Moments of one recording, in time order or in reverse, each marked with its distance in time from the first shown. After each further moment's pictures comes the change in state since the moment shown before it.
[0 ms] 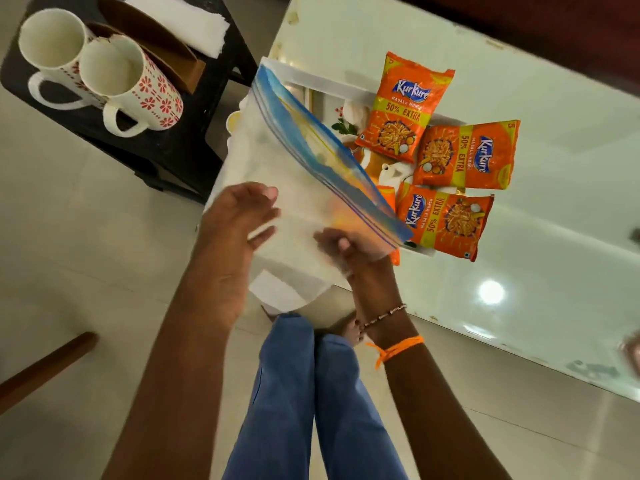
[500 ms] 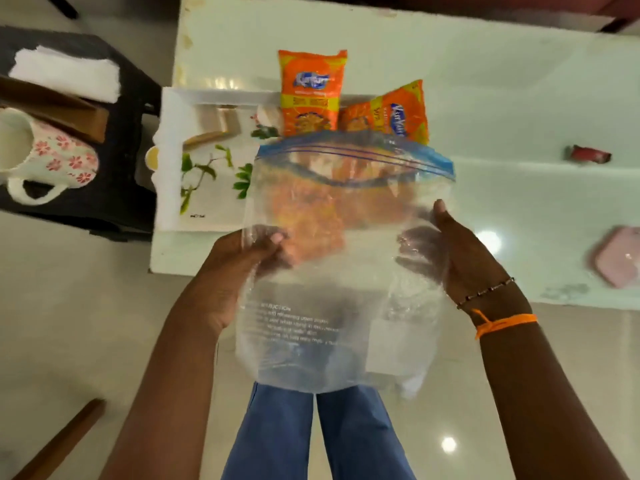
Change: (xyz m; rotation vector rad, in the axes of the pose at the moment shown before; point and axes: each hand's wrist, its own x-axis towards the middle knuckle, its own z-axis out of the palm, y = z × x) left_hand 0.004 -0.039 0.041 0.307 -0.453 -0.187; right_hand -0.047 -0.048 -0.151 0.381 0.157 0.262
